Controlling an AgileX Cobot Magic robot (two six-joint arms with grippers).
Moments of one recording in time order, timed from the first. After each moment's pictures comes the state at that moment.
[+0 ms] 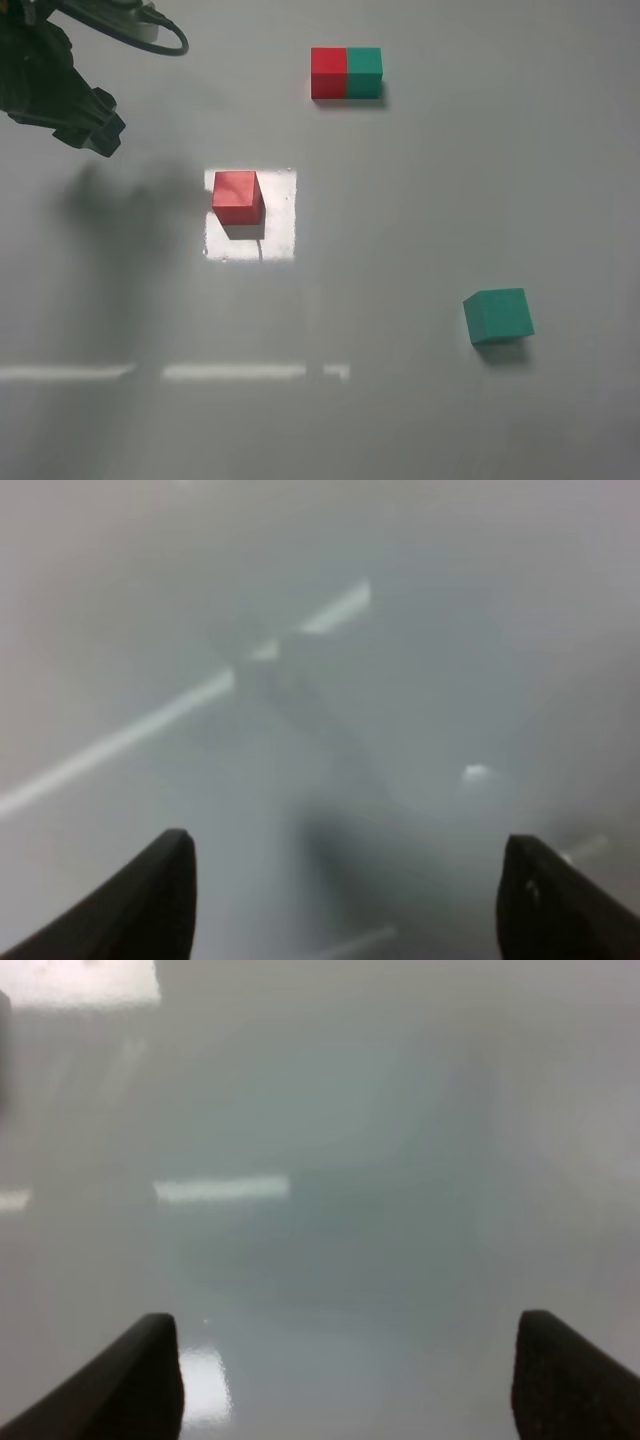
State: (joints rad) left arm -0.39 1.51 -1.71 0.41 1.11 0.00; right arm -0.02 -0.01 -0.50 -0.08 1.04 0.03
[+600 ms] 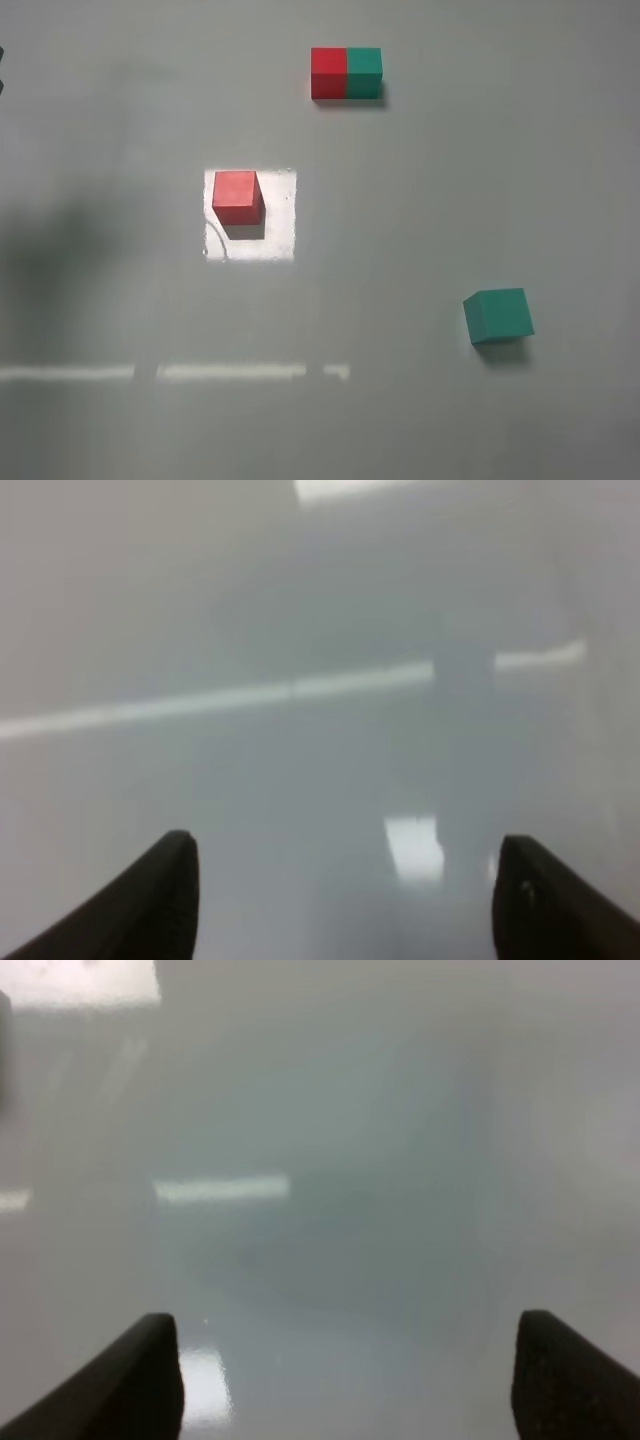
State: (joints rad) left arm -0.24 1.29 -1.62 0.43 1.09 -0.15; right arm -0.02 -0.01 -0.50 -0.08 1.04 0.03
